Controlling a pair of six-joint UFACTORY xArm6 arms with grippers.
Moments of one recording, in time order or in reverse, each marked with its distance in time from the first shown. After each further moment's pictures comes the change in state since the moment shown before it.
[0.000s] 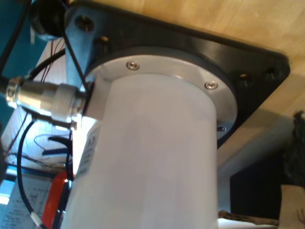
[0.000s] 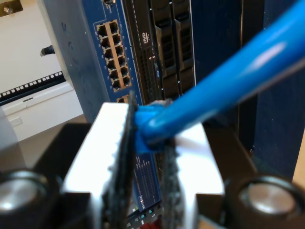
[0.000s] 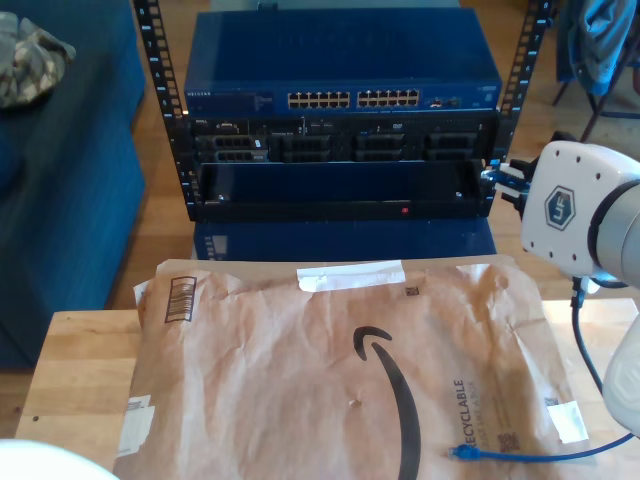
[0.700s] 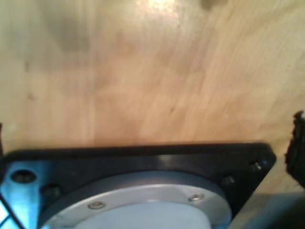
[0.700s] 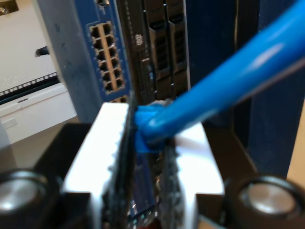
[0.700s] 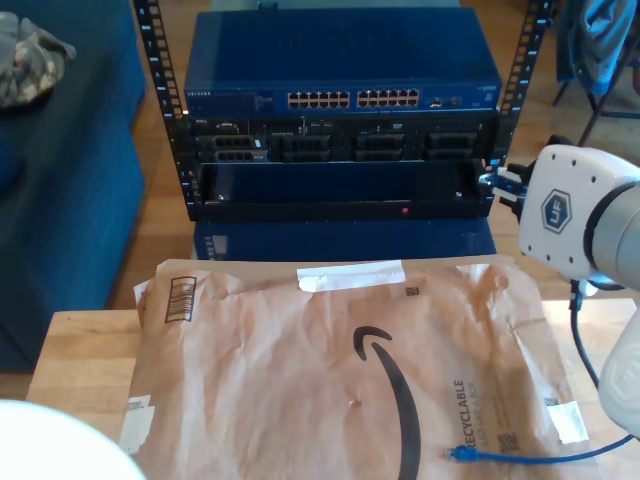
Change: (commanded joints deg) left arm 10.2 4.8 9.9 -8.3 -20.0 20.9; right arm 0.0 4.5 -0.5 0.1 -2.6 -0.3
